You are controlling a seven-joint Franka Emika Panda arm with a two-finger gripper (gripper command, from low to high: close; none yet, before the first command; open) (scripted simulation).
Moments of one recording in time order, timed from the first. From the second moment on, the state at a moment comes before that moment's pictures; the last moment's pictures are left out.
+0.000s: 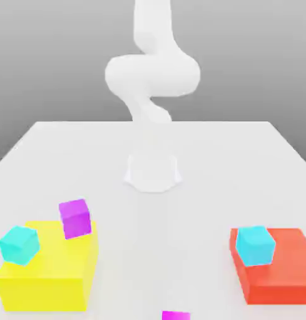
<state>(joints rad) -0.01 -0.71 0.01 -2.30 -0.01 2.33 0.81</state>
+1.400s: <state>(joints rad) 0.00 0.50 0.06 -2.24 -0.07 2.74 0.99</state>
